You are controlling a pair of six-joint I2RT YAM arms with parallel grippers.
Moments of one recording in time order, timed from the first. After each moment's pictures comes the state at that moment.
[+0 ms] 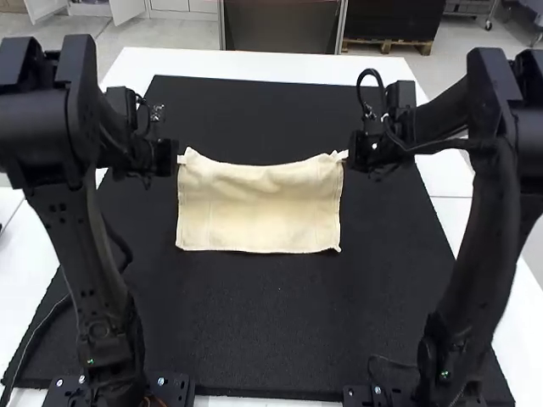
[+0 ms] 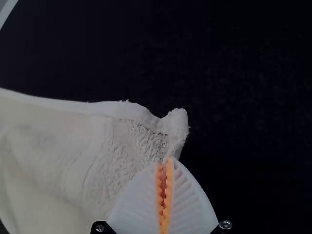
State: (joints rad) left arm 0.27 1.67 0.81 0.12 0.61 0.18; right arm 0.08 1.77 1.01 -0.01 -0.56 0.08
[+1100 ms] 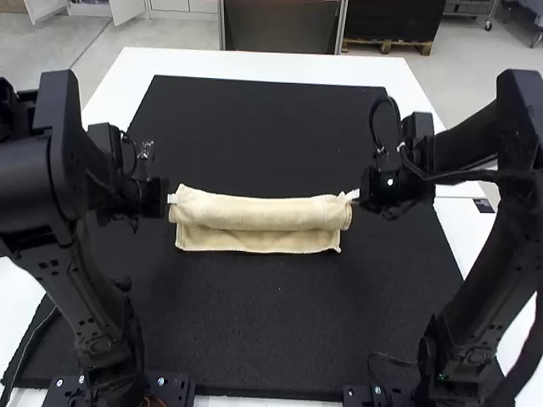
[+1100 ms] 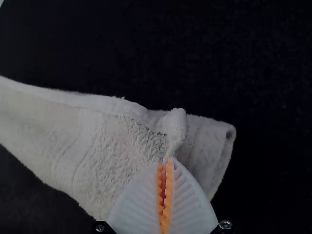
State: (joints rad) left arm 0.36 1.41 0.50 0.06 0.63 0.27; right arm 0.02 1.58 0.72 -0.12 -0.63 0.01
